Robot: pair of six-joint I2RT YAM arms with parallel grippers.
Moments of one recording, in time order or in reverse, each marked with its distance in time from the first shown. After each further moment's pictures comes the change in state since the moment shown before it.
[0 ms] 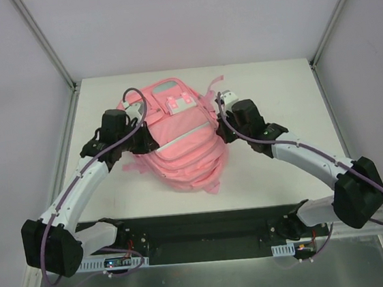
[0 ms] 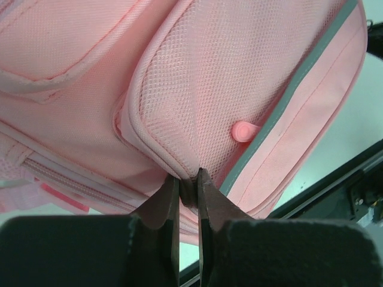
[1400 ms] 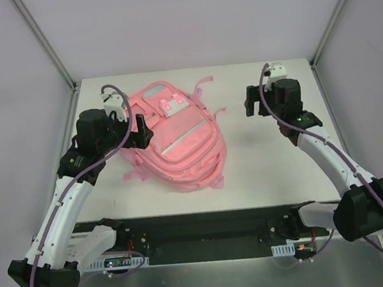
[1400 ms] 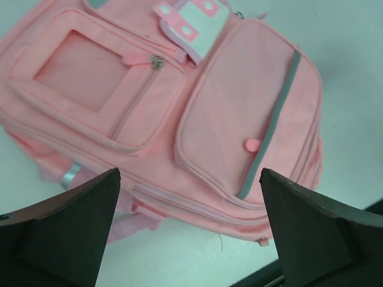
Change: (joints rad) left arm 0.027 -0.162 0.153 -0.095 -0.101 0.208; right arm -0.317 -0.103 0.052 0.035 0.053 -0.121
